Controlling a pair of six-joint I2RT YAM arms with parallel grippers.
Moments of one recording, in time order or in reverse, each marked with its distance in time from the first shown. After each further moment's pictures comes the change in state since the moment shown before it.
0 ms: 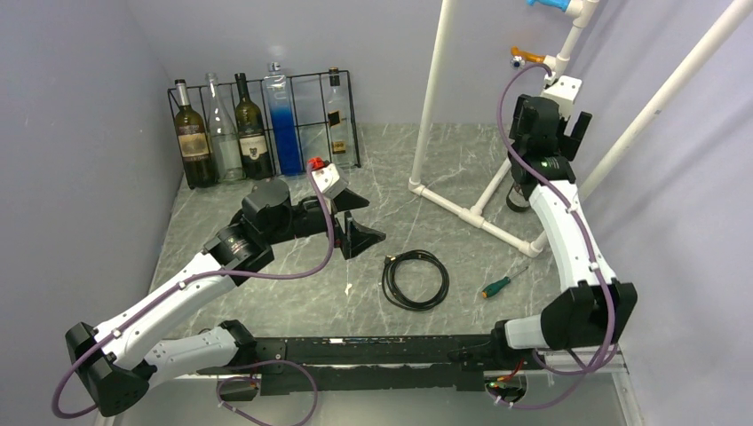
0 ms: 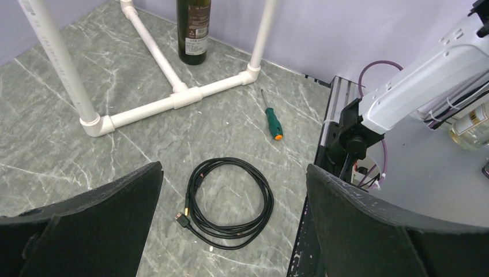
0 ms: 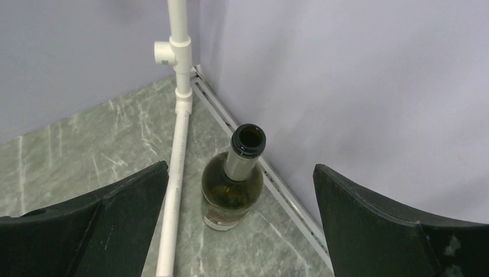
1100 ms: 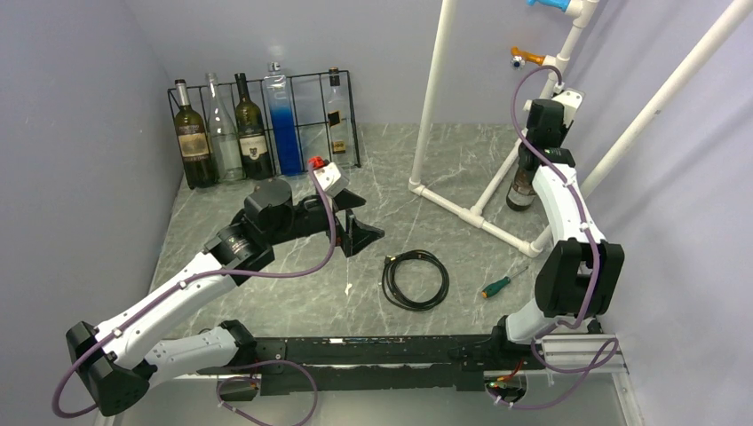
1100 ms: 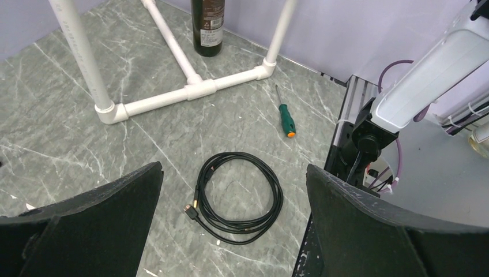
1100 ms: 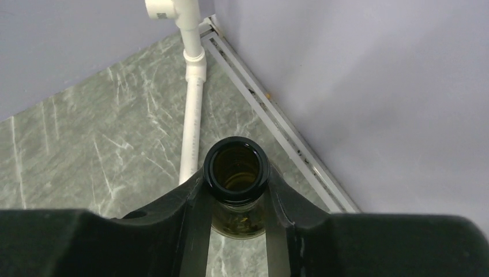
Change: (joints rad) left arm 0.000 0.003 0.000 -0.024 -0.056 0.002; right arm -0.164 0.227 0.025 -0.004 -0.221 0.173
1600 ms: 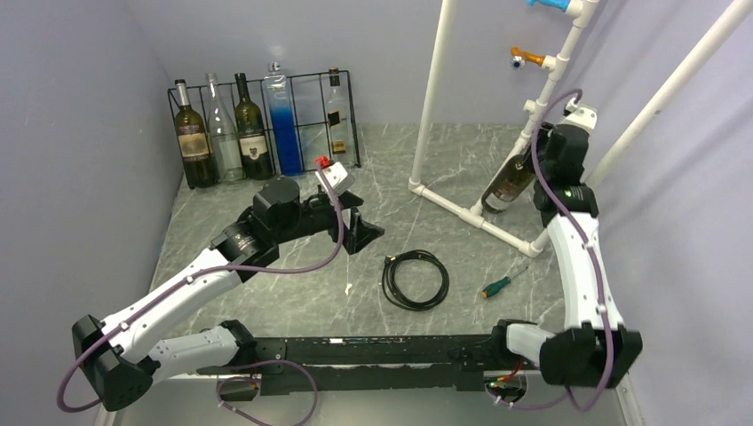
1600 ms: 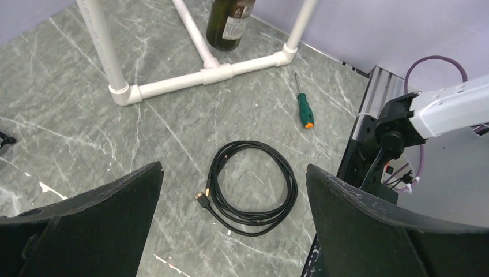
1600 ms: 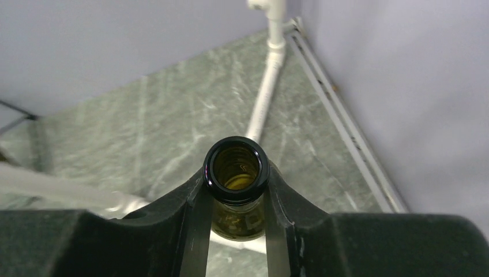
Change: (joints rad) left arm 0.001 0.029 0.000 -0.029 -0.058 0.016; right arm 0.002 -0.354 -0.168 -0.093 -0.278 0.037
